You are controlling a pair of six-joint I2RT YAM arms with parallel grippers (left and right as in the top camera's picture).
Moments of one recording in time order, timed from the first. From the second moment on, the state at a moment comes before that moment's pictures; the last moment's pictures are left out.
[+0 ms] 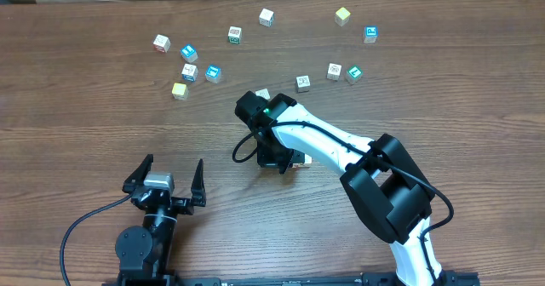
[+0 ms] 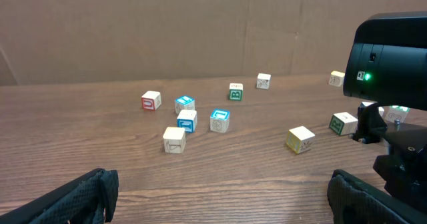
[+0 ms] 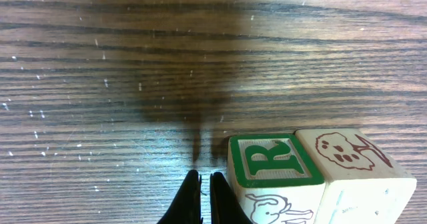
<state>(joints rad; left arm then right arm) -0.01 0.02 0.01 -0.07 0.10 -0.02 0.77 2.14 1.58 -1.07 0.04 0.78</state>
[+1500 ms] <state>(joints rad) -0.01 0.02 0.01 -0.07 0.10 -0.02 0.82 2.14 1.58 -1.21 -0.02 0.70</state>
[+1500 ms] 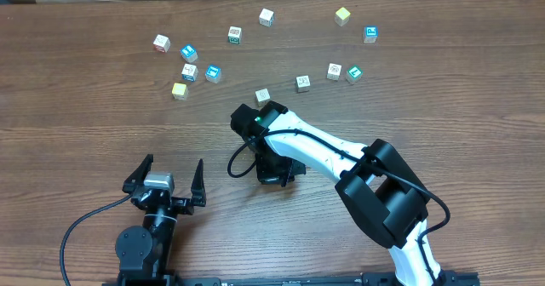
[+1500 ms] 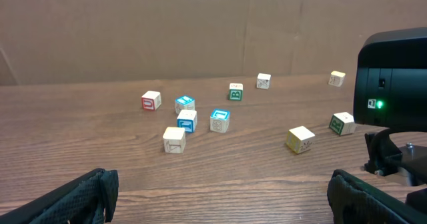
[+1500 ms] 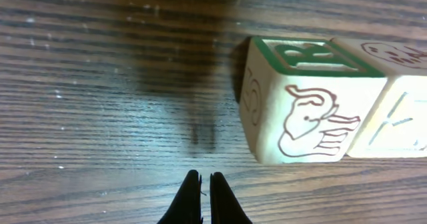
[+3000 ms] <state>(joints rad) -0.01 0.02 0.01 -0.07 0.10 -0.02 0.73 2.14 1.58 -1.15 -0.08 0.71</state>
